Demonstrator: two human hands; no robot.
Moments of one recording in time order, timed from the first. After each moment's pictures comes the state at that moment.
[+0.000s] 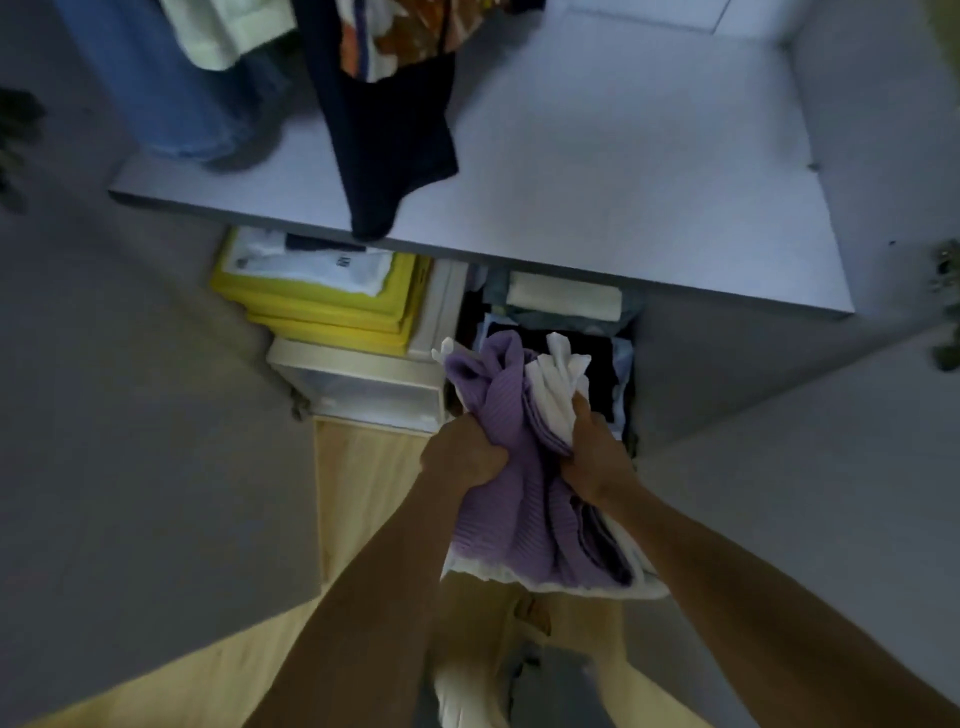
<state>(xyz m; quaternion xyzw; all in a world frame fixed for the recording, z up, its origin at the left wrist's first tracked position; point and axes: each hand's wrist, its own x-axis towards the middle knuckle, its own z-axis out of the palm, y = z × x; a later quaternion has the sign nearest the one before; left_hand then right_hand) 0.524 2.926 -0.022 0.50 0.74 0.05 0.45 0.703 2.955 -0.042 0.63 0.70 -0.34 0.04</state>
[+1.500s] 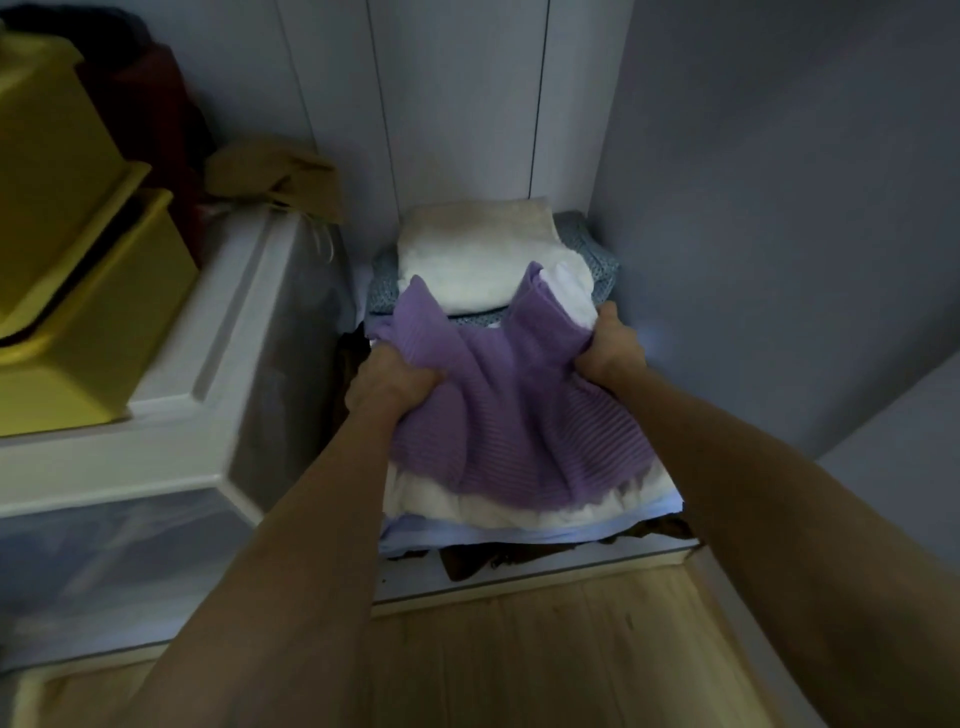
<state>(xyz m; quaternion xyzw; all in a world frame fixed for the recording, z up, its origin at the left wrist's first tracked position) 0.540 3.221 -0.414 0.54 0.73 0.22 0.35 0.787 3.233 -0.417 0.80 0.52 -0.21 -0.19</state>
